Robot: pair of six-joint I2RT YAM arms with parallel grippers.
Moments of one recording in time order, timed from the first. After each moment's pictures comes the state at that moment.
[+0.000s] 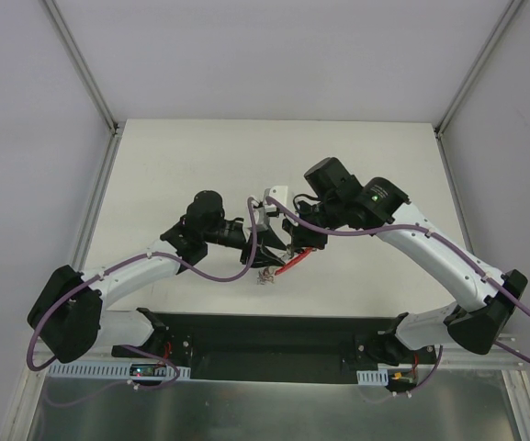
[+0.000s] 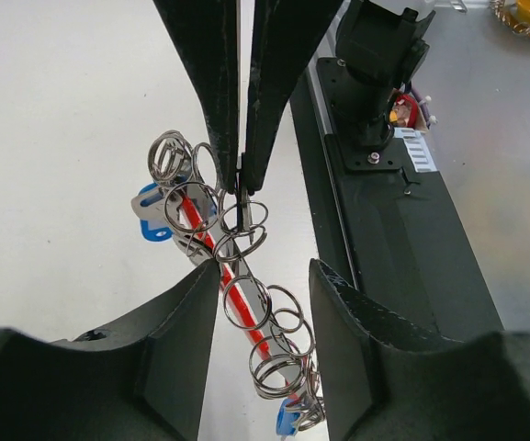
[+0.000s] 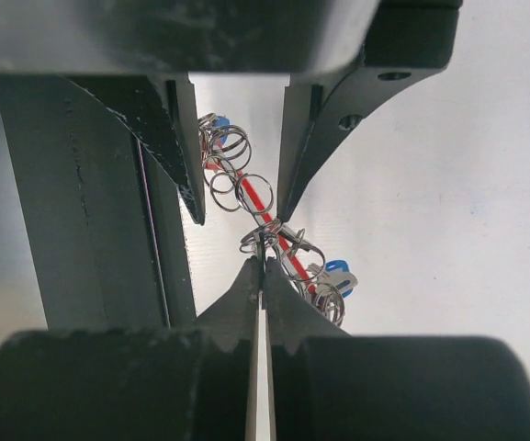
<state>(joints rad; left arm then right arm) -0.69 1.25 0.69 0.32 1.02 0.07 0.84 1.38 1.49 -1.09 -0.40 -0.52</state>
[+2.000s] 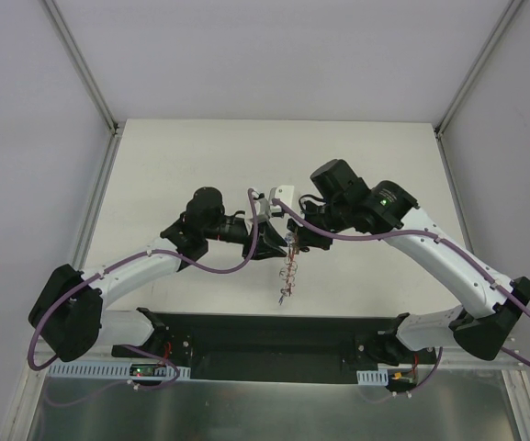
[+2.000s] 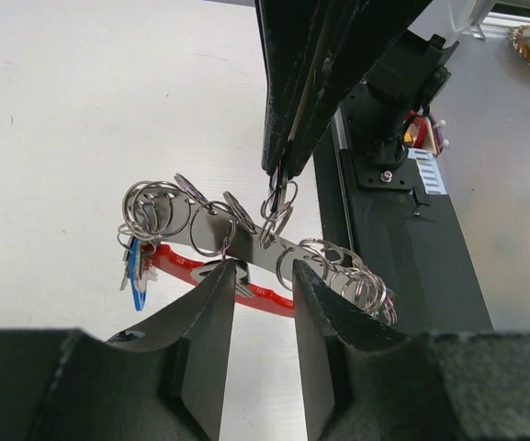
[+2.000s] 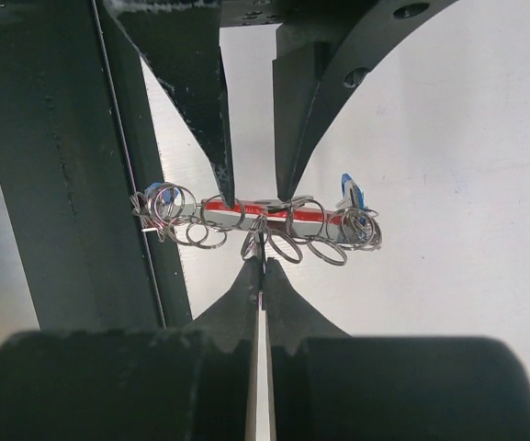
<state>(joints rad) -0.69 1.26 0.72 0.32 0.97 -0.01 0.84 1.33 1.47 -1.09 -0.35 -0.50</state>
